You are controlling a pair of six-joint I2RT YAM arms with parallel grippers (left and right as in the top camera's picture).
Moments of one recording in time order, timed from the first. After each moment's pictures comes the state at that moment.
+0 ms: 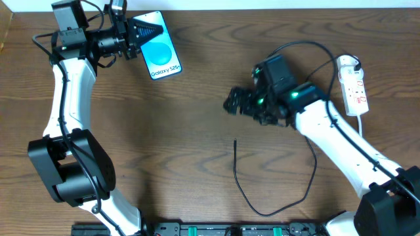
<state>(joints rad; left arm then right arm) 0.21 1.89 1.61 -0.38 1.44 -0.72 0.52 1.62 1.24 -0.74 -0.27 0.70</state>
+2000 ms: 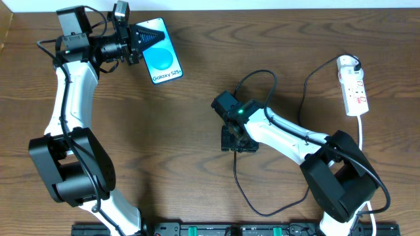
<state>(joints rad) 0.21 1.89 1.56 -0.38 1.44 -0.71 0.73 1.91 1.23 -0.83 -0.09 0.80</state>
